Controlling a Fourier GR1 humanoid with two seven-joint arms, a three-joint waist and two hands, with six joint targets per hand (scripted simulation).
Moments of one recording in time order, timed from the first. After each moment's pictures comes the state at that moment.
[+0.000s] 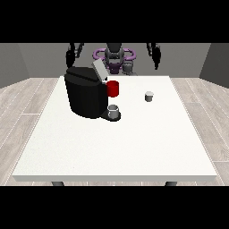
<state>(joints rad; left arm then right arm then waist) 0.00 0.11 0.01 -1.60 -0.01 0.00 -0.01 -0.02 -0.11 -0.04 -1.56 -0.01 0.02 -0.01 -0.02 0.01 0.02</state>
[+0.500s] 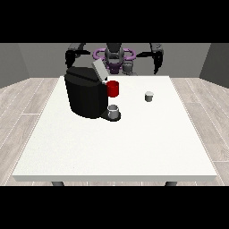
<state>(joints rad) -0.06 0.22 0.03 -1.51 0.00 -0.13 -0.05 -0.03 -0.05 -0.05 -1.56 -0.07 0.04 -0.08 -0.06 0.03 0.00</state>
